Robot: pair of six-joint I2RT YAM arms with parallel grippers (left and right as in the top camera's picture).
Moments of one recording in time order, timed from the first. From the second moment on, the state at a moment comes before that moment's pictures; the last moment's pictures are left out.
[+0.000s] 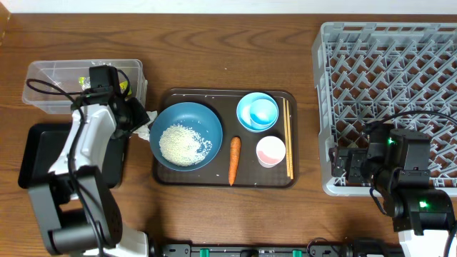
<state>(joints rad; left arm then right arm) 0.18 1.69 1.12 -0.72 0.07 -0.43 0.00 0.83 0.80 -0.90 -0.14 0.10</state>
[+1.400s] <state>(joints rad) 0.18 1.80 1.12 -0.68 0.07 -0.43 0.00 0.83 0.80 -0.90 -0.14 0.10</state>
